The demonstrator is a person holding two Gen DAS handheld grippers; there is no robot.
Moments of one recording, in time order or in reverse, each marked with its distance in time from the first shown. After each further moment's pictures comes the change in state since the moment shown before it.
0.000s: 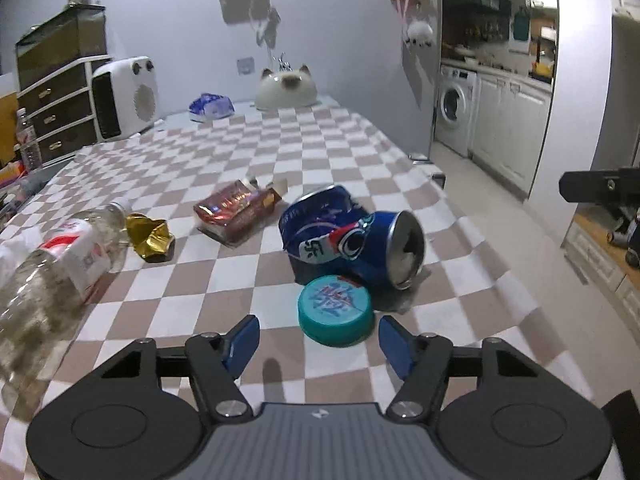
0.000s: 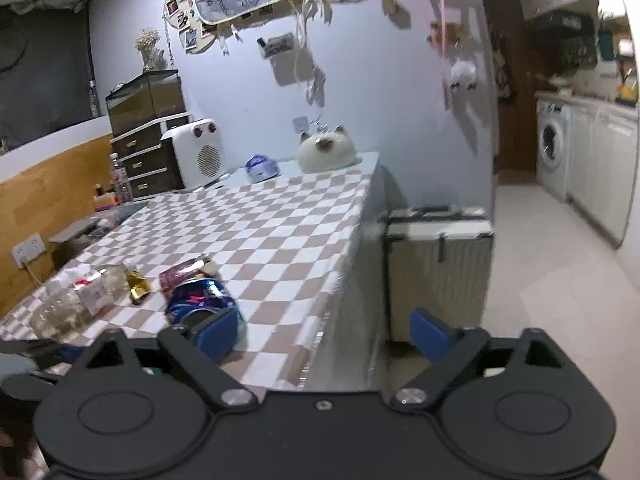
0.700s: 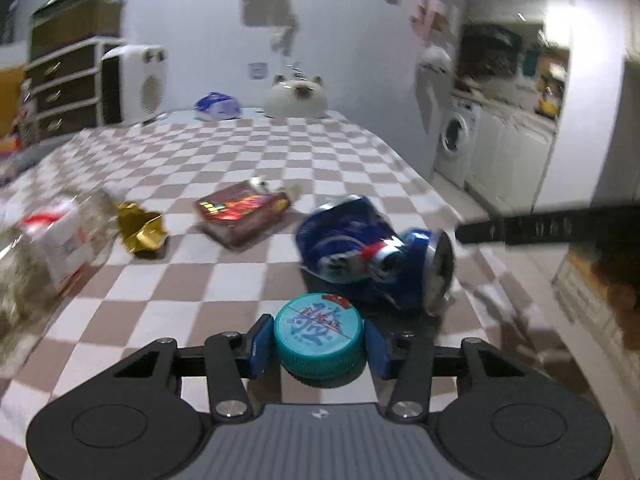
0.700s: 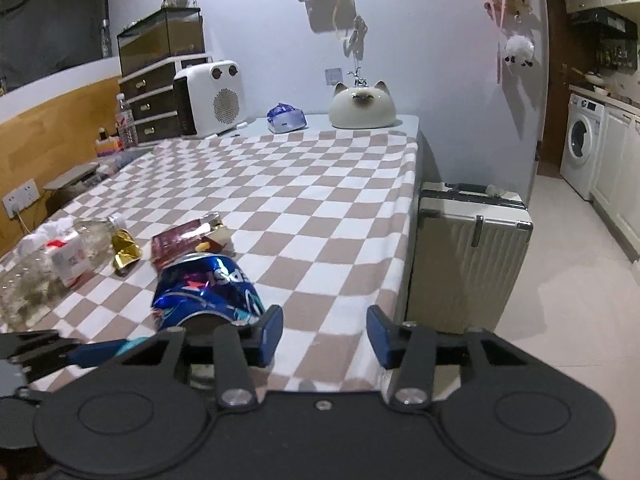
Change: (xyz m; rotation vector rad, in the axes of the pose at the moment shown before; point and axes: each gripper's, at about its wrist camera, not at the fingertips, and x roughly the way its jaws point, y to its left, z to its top) left arm 0.022 0.029 -0.006 -0.144 -0.078 -0.057; right arm 0.106 0.049 0.005 -0.118 0.120 -0.004
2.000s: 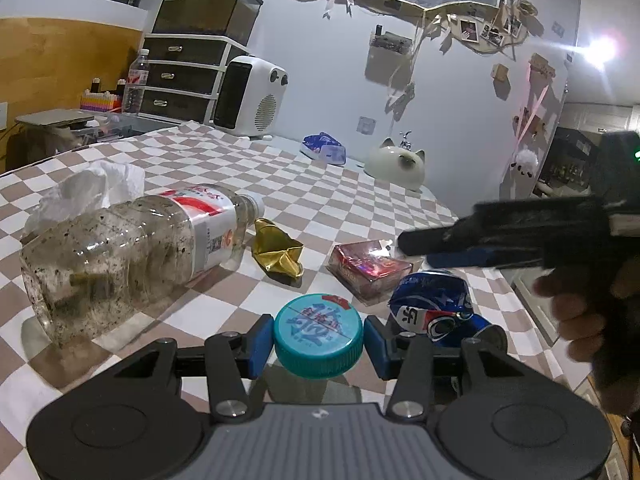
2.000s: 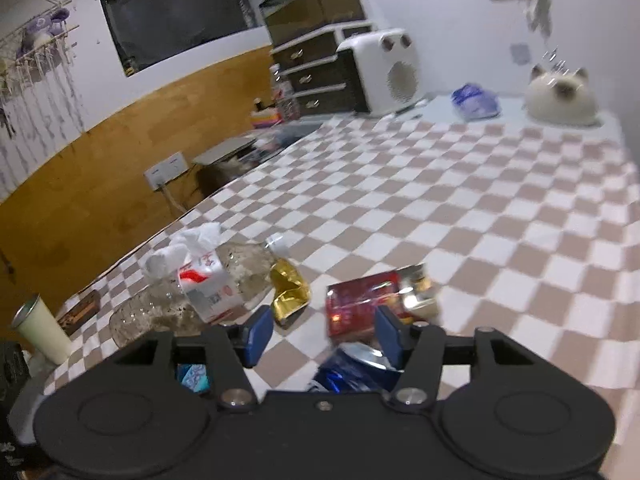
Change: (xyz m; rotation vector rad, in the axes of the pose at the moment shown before) left arm -0.035 0.073 -0.004 -0.275 -0.167 0.130; right arm 0.088 0.071 0.080 -0.104 0.131 0.558
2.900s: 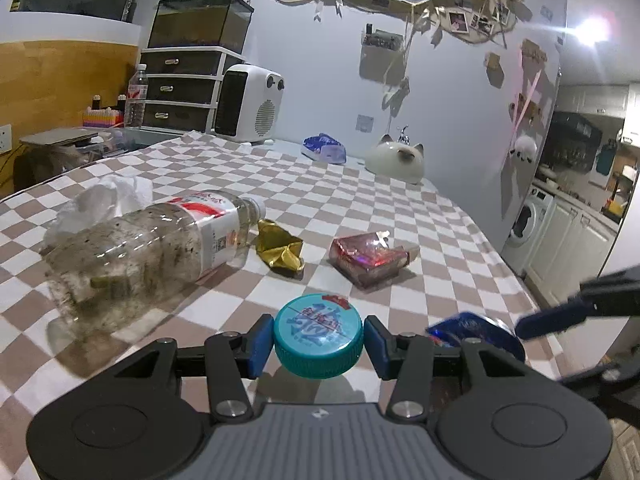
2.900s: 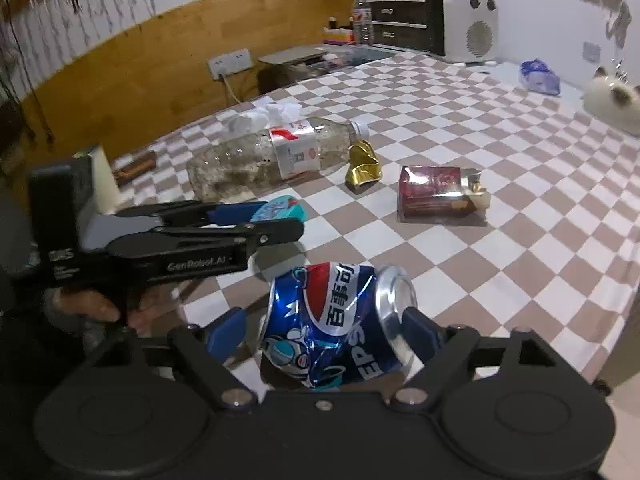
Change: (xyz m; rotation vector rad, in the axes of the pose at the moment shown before) left arm -0.023 -0.013 -0.007 0.069 0.005 0.047; right arm -0.065 0.062 -0.059 -0.255 0.228 0.022
